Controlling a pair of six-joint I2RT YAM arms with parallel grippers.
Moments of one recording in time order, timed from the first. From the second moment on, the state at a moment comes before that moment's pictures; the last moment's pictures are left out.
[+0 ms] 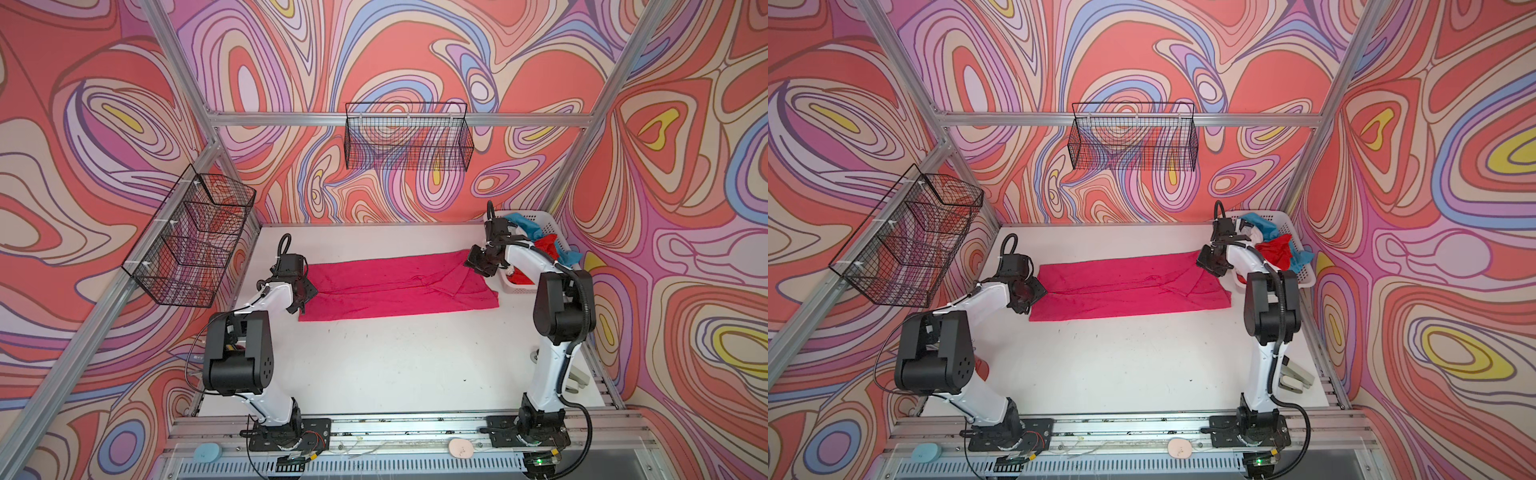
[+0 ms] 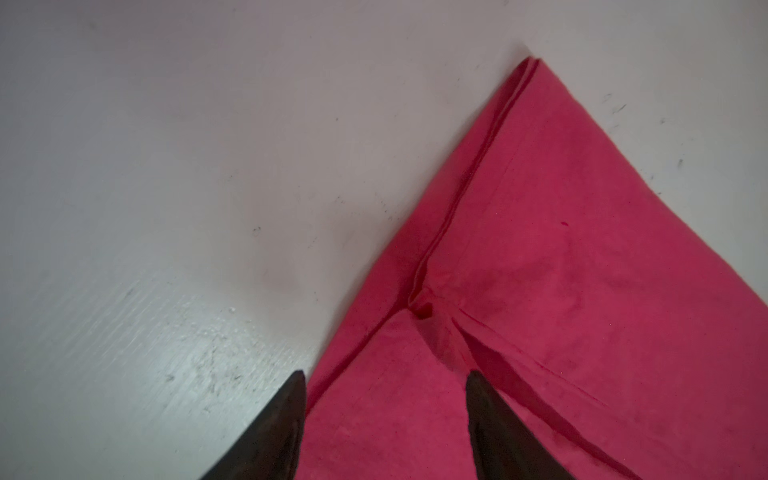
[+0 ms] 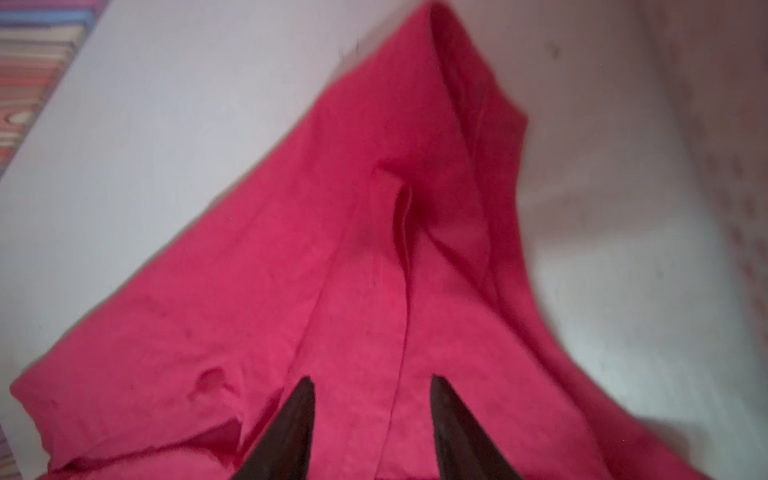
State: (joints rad) left arm 0.03 1.63 0.99 -0.41 -0.11 -0.73; right arm 0.07 2.01 1.54 -0.65 -0.22 0.58
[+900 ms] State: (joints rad) left arm 0.02 1.54 0.98 -0.46 -0.08 -0.78; right arm 0.18 1.92 1.28 -0.53 -0.32 0.66
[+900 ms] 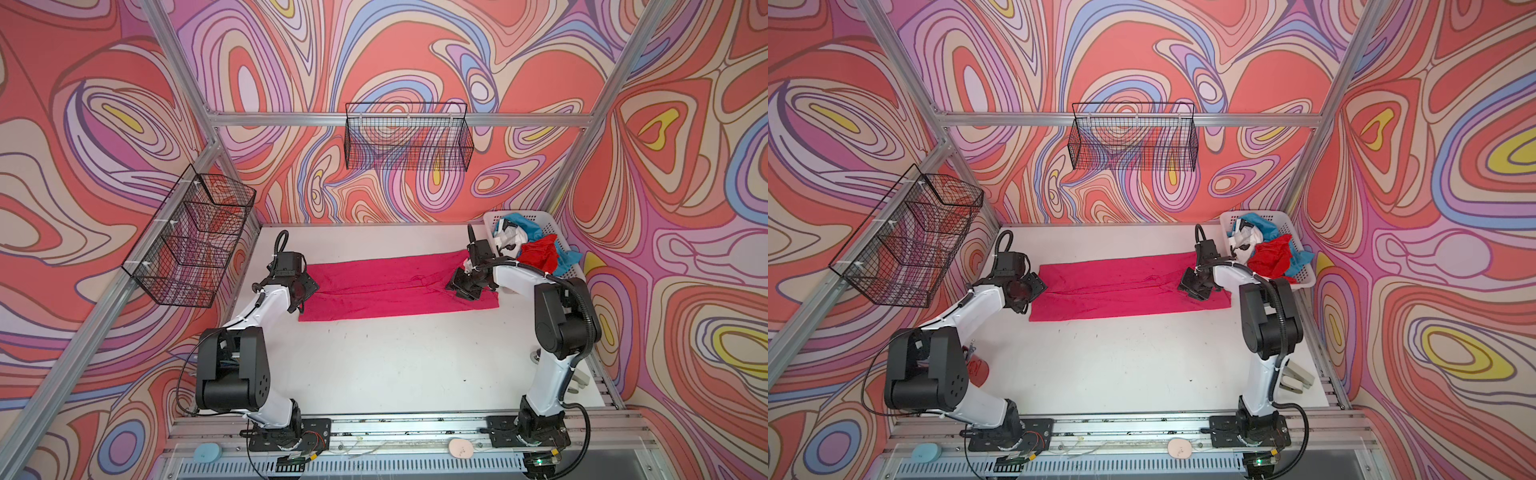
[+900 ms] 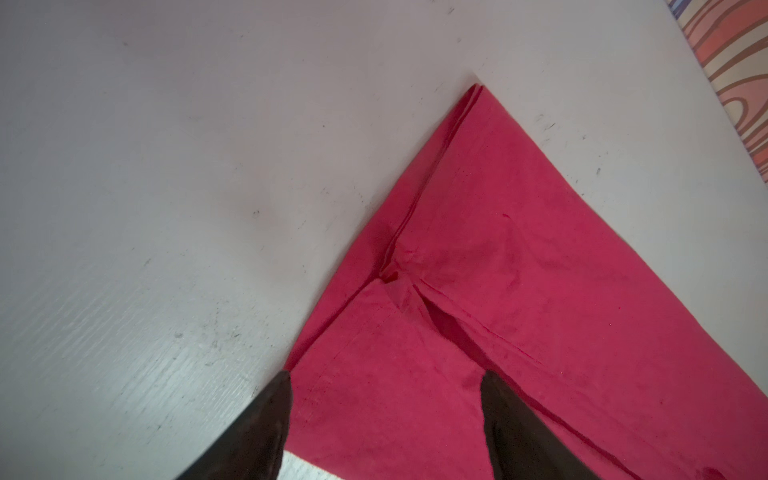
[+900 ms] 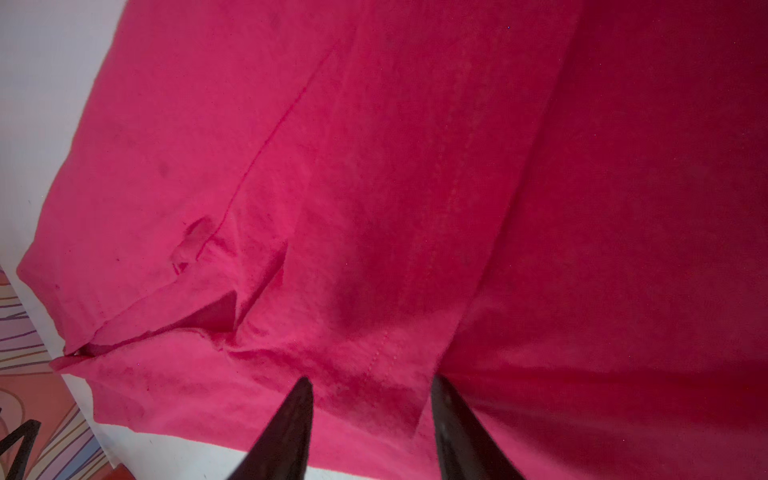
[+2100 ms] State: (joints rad) left arm 0.01 1.54 0.97 -0.46 -0.04 -0.80; right arm 0.23 2.05 1.53 -0.54 -0.33 0.68
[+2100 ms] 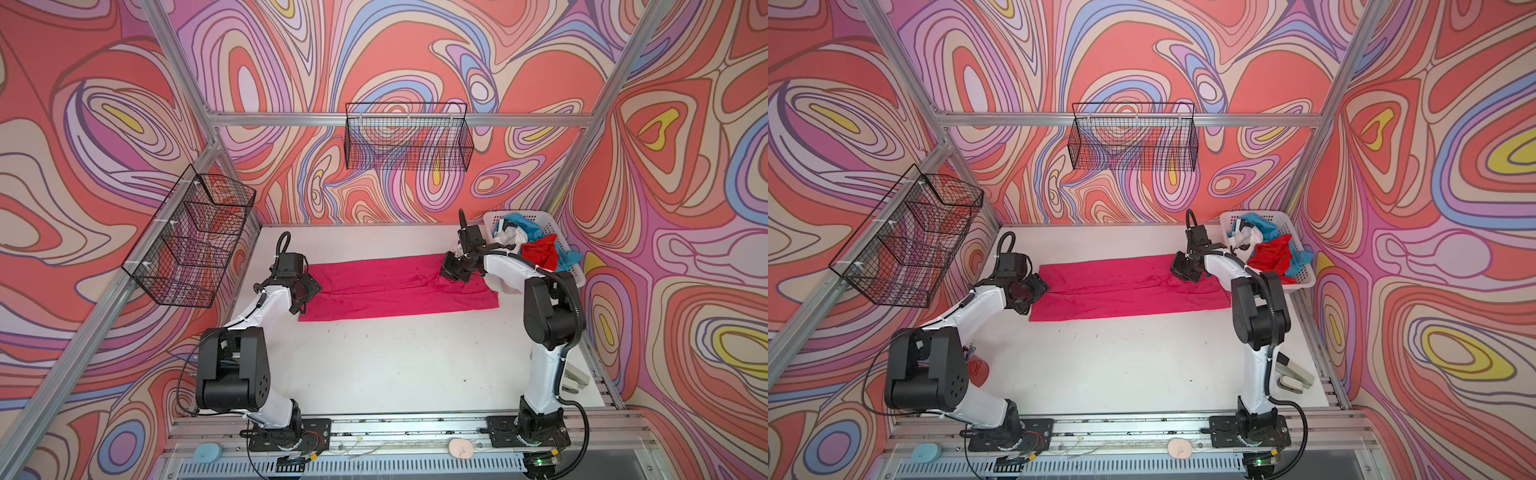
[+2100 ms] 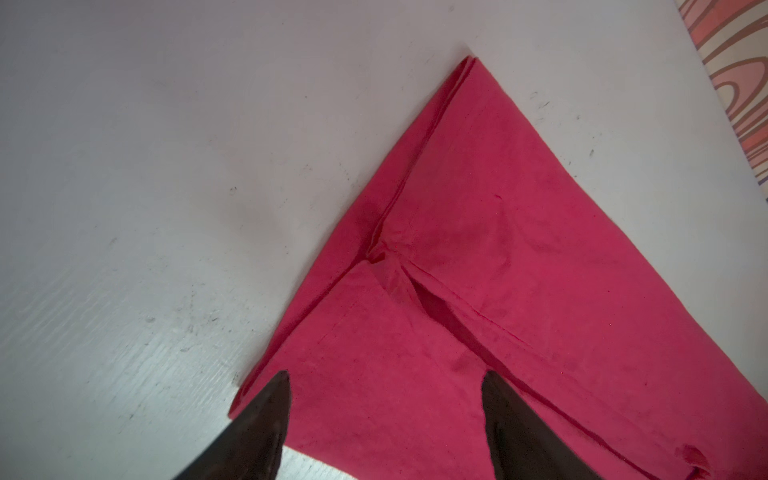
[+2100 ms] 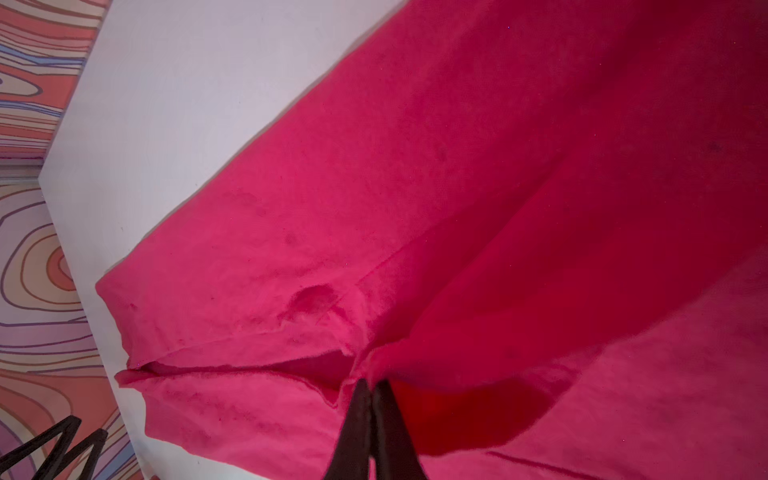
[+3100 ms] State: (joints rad) left arm -0.01 1.55 0.94 -0.43 -0.01 -0.83; right arm 0.31 2.32 1.93 -0.76 -0.28 0.50
